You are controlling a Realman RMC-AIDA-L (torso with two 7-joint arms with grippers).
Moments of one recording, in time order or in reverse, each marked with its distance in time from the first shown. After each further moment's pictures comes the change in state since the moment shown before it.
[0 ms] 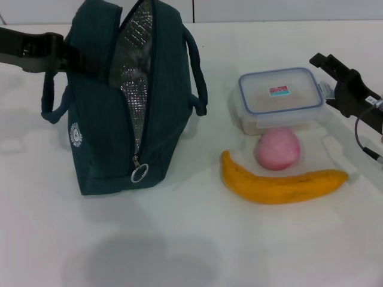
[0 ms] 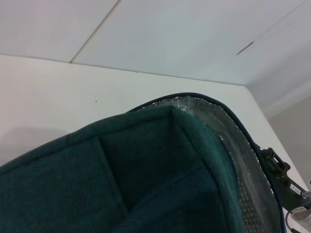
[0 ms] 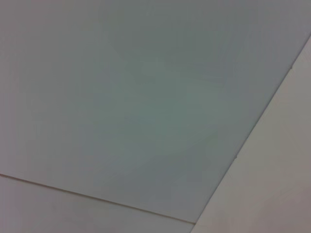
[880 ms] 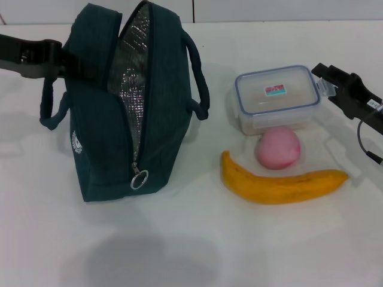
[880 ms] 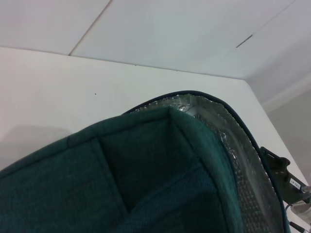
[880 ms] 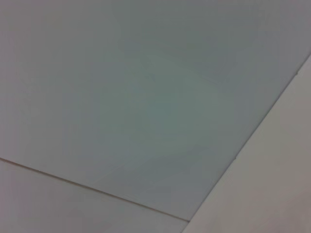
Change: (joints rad) left arm 0.011 0.001 0.003 0.000 0.000 0.014 0.013; right arm -0.021 0.000 -0.025 -0.028 -0.002 0.001 -0.052
